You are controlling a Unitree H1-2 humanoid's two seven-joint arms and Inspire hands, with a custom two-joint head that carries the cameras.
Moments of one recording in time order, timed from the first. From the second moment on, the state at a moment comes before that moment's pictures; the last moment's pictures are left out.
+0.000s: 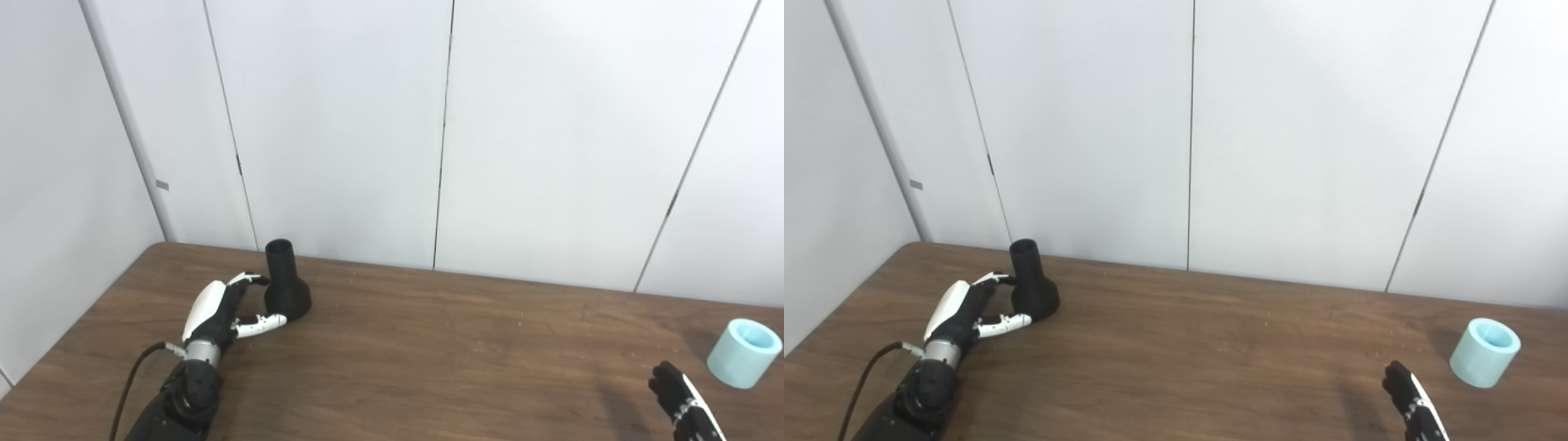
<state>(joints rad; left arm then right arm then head) -0.43 0.46 0.01 0.52 0.39 0.02 0.18 0.10 -0.10 -0.08 -0.14 0.01 -0.26 0.08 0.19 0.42</state>
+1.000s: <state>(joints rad) -0.47 0.46 0.01 0.52 0.11 -0.09 -0.13 0.11 -0.10 -0.08 -0.15 -0.01 -0.26 0.08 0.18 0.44</state>
